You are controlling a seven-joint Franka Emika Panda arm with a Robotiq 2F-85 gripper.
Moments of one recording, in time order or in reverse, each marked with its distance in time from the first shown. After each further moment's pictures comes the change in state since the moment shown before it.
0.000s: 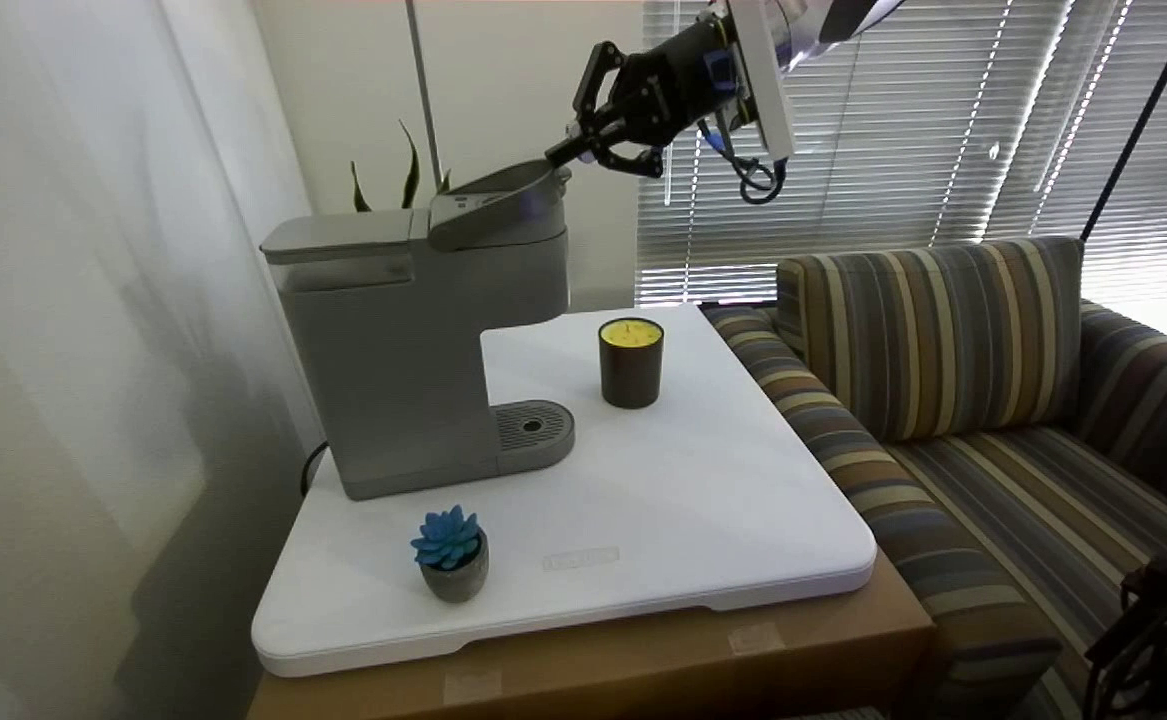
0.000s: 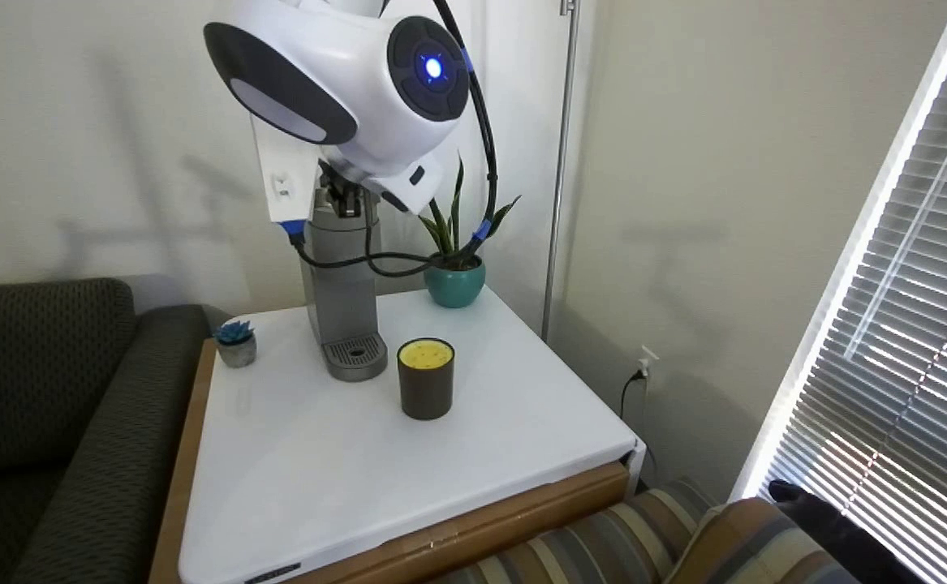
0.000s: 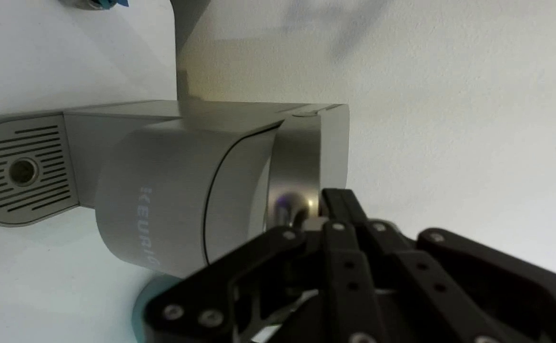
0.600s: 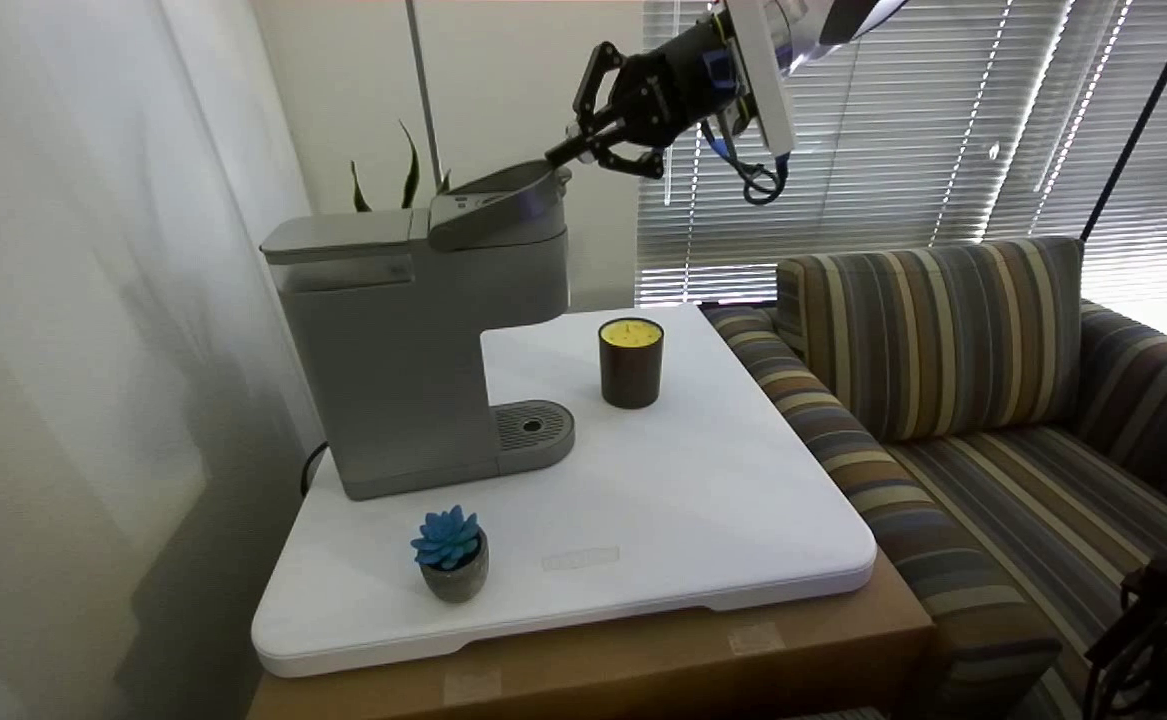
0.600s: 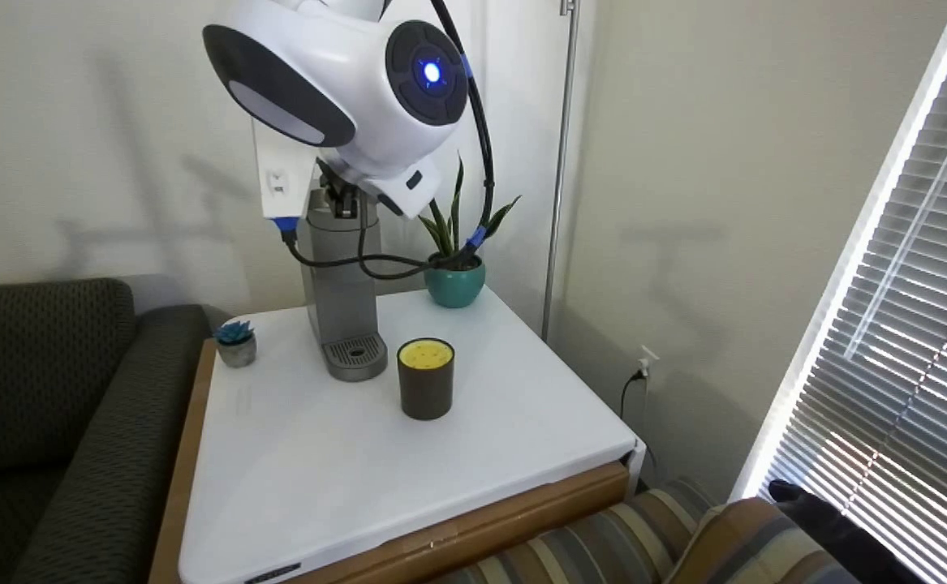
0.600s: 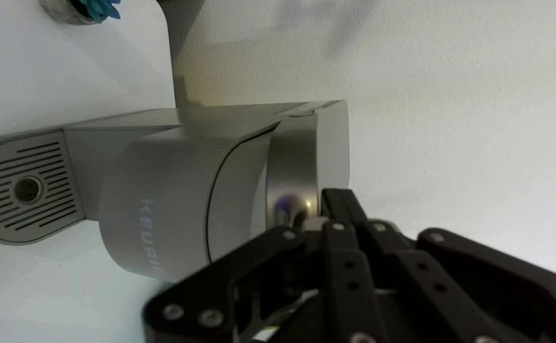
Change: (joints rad) arm 0.000 0.000 0.000 -0.005 0.012 0.000 0.056
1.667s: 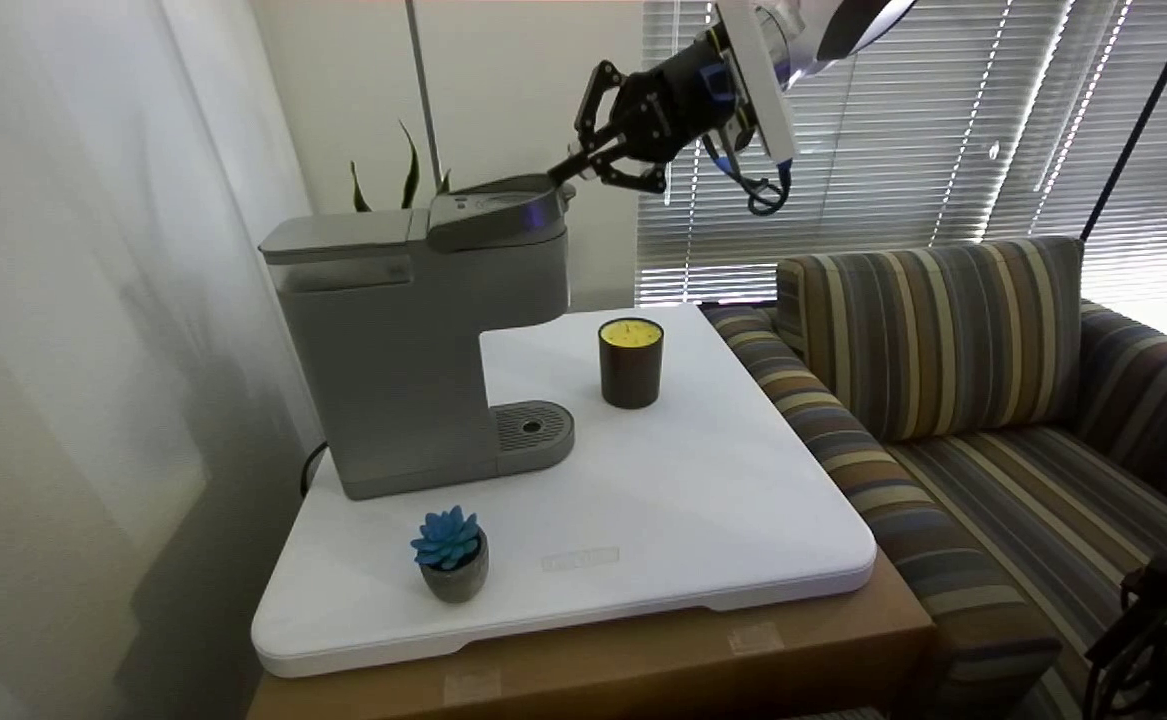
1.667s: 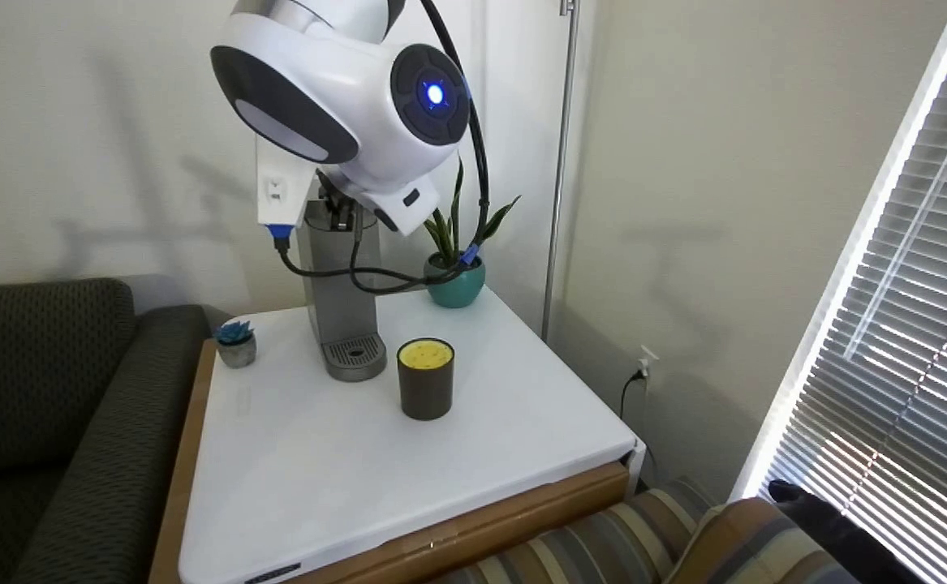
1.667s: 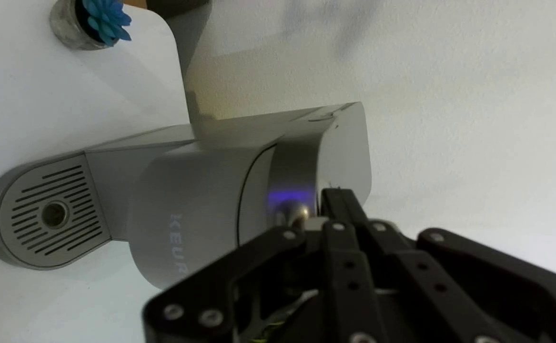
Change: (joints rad) arm -0.001 0.025 0.000 0.003 -0.007 -0.010 0.070
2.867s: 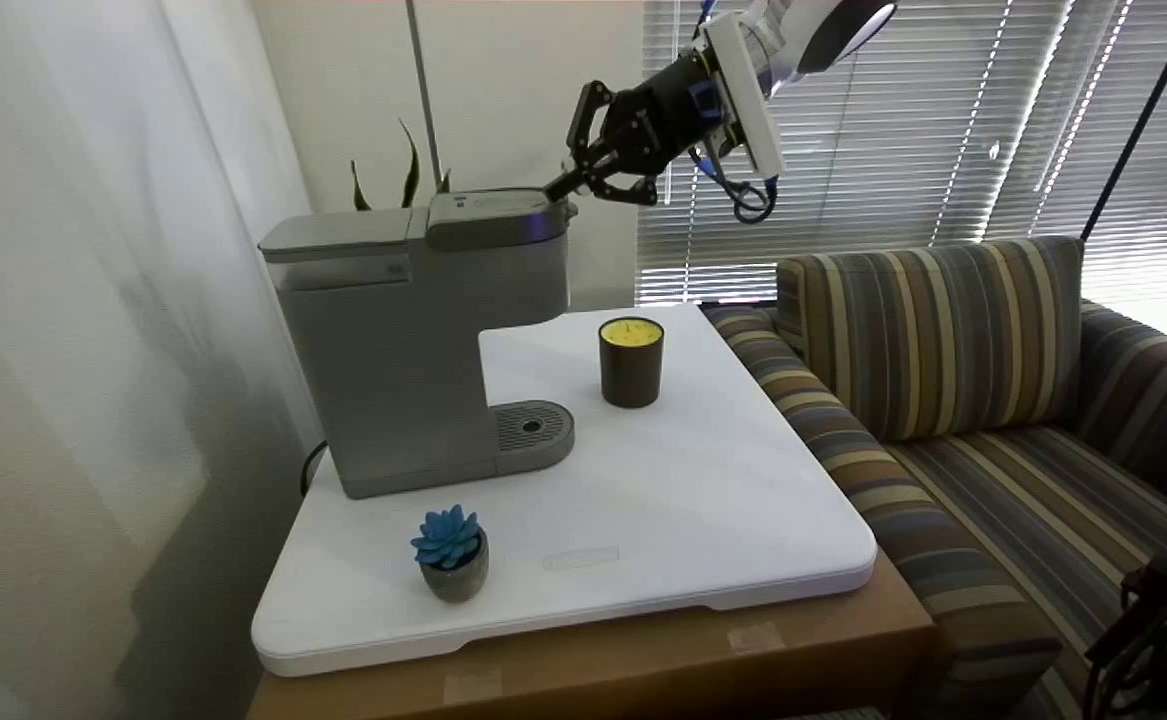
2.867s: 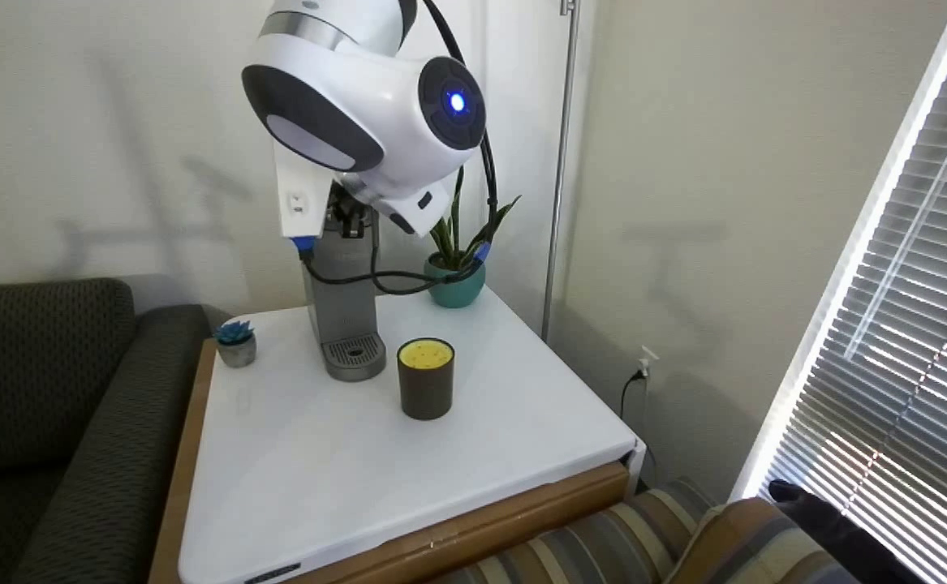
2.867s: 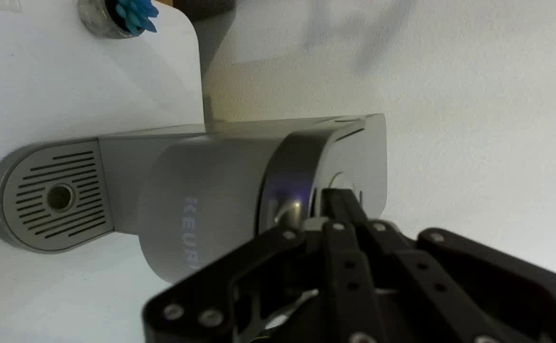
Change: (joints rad) arm -0.004 0.066 -0.001 0.082 -0.074 -0.033 -0.034
